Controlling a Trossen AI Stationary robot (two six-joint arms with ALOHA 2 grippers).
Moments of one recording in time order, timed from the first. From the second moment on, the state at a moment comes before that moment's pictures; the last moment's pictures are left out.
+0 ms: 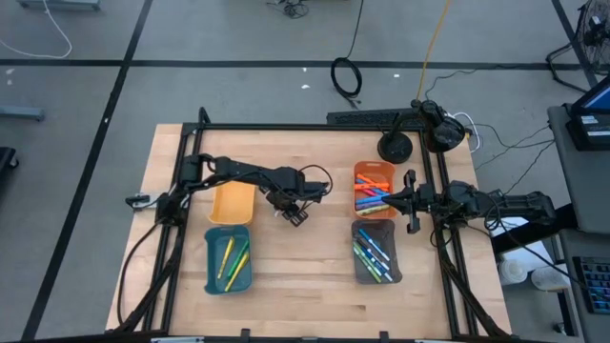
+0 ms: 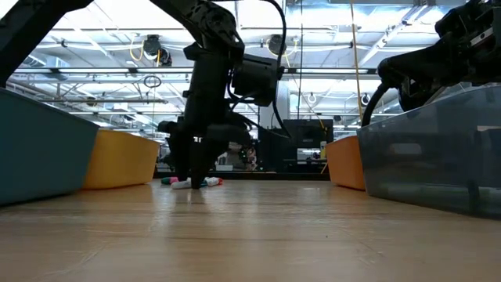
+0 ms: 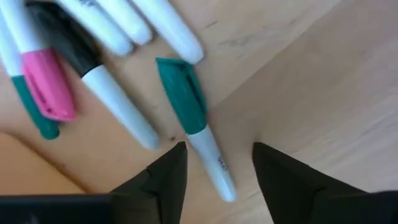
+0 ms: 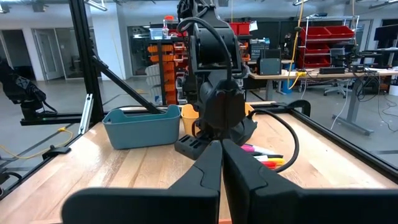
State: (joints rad) left arm 0.10 2.14 1.54 -1.08 -0.04 -0.71; right arm 0.01 0.07 0.01 0.13 0.05 0.04
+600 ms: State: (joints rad) left arm 0.09 2.14 1.53 -1.02 -0.02 -0.69; right arm 0.01 0.07 0.01 0.13 0.05 0.04
